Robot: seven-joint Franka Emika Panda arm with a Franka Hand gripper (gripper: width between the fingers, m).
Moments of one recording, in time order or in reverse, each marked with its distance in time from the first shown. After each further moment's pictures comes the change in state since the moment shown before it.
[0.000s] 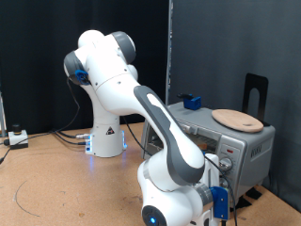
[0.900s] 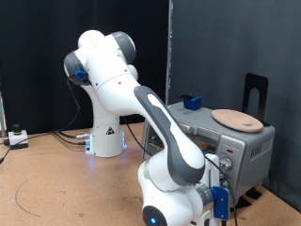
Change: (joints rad) arm -0.001 0.002 0.000 0.001 0.000 0.001 0.000
